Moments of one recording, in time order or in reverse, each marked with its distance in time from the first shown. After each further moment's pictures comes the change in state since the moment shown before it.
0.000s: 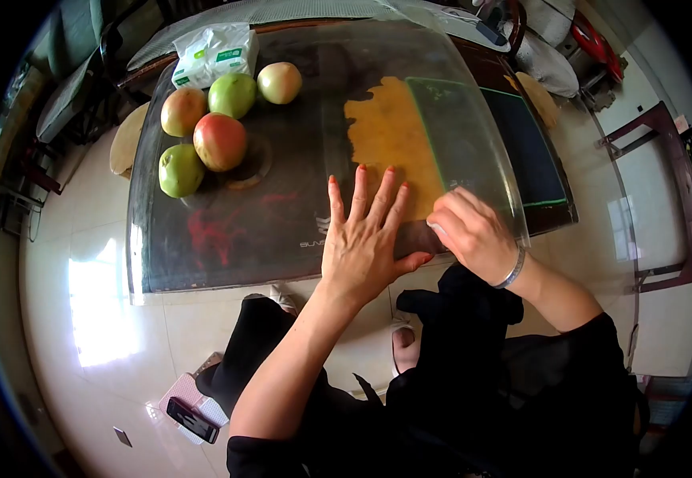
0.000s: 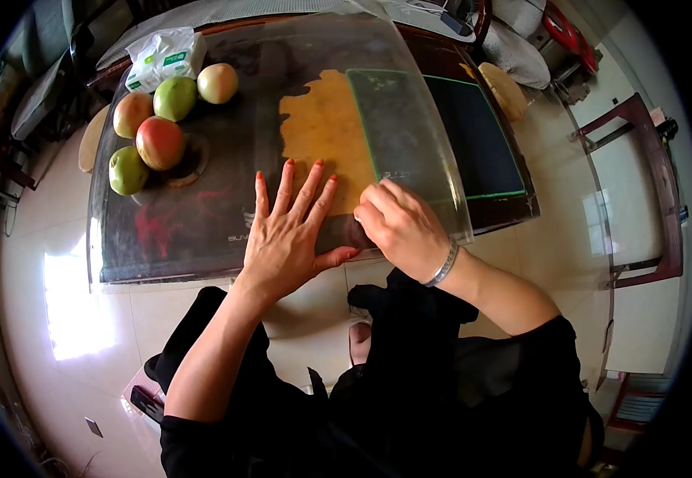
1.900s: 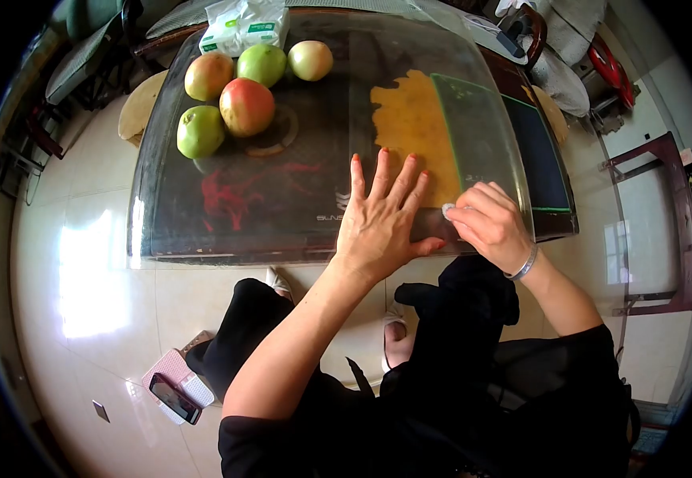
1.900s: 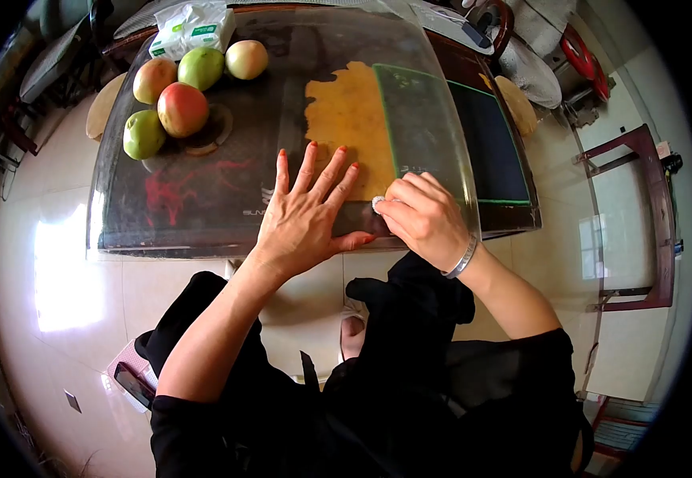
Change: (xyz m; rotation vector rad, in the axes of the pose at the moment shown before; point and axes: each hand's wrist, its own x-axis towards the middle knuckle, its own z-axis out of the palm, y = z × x) left_hand -0.003 -0.003 0.006 0.013 0.042 0.010; right_hand -0.003 0.006 -0.006 0.040 0.048 -0.095
